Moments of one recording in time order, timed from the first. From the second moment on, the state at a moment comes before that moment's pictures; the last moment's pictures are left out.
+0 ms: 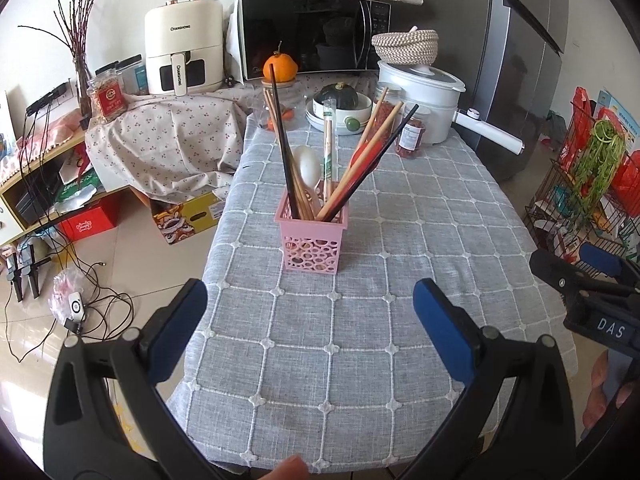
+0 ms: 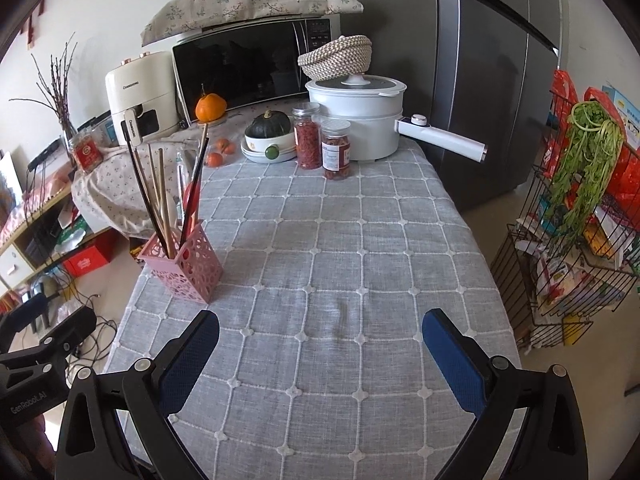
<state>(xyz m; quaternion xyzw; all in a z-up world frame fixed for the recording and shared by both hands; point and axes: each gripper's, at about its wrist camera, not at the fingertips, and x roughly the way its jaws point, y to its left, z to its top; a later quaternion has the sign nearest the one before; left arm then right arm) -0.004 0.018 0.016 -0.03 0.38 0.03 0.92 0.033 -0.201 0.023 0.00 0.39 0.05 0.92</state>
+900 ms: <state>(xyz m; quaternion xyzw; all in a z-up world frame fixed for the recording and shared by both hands) -0.005 0.013 0.016 -0.02 0.38 0.02 0.93 0.032 -0.199 0.021 0.00 0.39 0.05 0.92</state>
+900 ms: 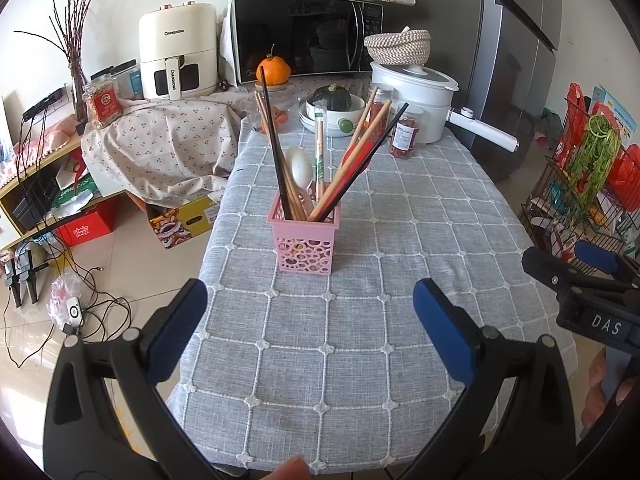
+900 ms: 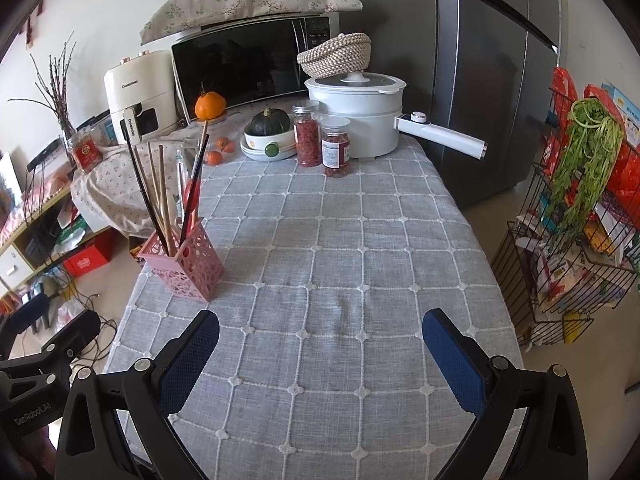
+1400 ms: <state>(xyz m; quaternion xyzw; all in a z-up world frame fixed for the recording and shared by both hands) -0.006 0.015 0.015 -0.02 0.38 0.02 0.93 0.032 -0.200 0.022 0.00 0.39 0.05 0.92</state>
